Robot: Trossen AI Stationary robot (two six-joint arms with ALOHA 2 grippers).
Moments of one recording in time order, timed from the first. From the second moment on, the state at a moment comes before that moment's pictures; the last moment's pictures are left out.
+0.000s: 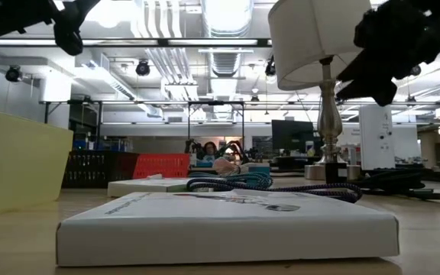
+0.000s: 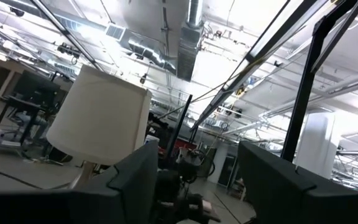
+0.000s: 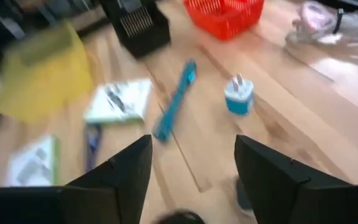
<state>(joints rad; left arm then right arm) -0.09 0.35 0.14 0.71 -0.24 -0.28 0.08 0.74 0.40 -0.19 0.23 0.52</state>
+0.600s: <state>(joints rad) -0.09 0.35 0.14 0.71 -0.24 -0.28 0.08 1.07 0.42 -0.27 0.28 0.45</state>
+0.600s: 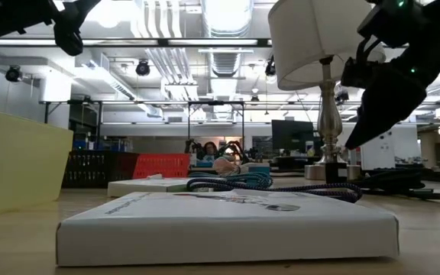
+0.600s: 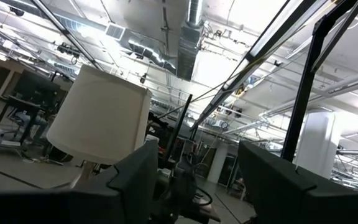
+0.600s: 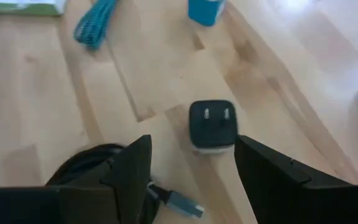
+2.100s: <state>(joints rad) -0.09 0.35 0.12 0.70 -0.24 -0.28 0.03 1.40 0.47 -0.06 0.37 0.47</state>
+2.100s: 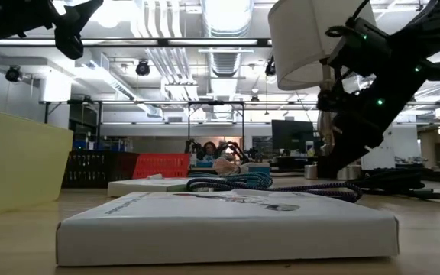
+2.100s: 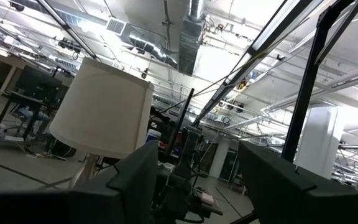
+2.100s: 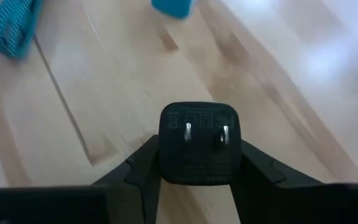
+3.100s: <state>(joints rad) -0.09 0.84 0.29 0.64 -0.13 -0.31 0.07 1.51 0.96 0.17 0.05 0.40</state>
